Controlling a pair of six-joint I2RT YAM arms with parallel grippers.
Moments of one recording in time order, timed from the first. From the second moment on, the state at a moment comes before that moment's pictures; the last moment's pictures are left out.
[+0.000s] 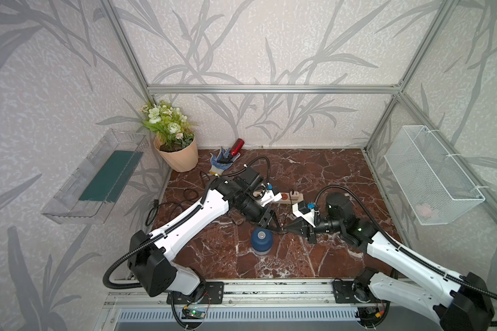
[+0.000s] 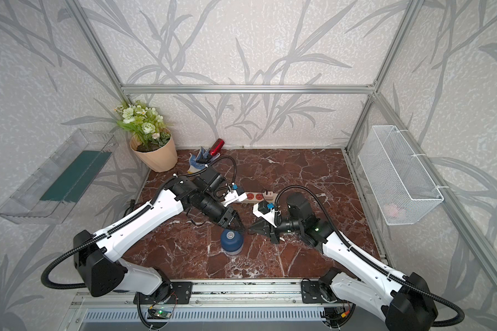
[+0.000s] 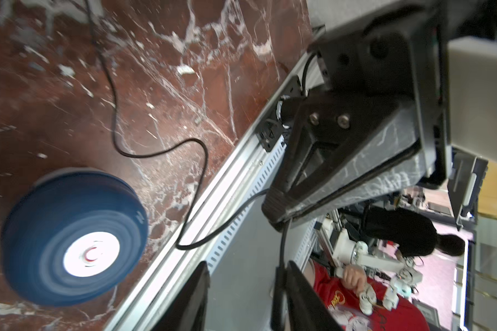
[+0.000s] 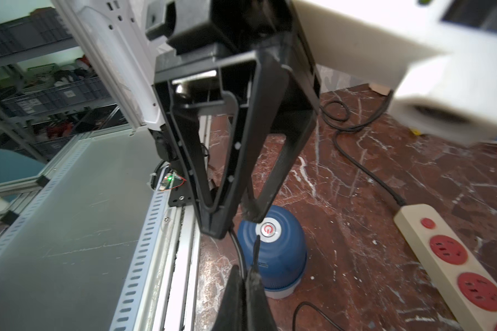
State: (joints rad) left arm -0.64 1.45 1.36 -1.11 0.78 -0.25; right arm 0.66 0.98 0.65 -0.11 -0.79 -0.14
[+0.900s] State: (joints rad) left arm -0.56 1.31 1.07 -0.45 0.87 -0.70; right arm 0.69 0.95 0.65 -0.11 -0.50 0.12
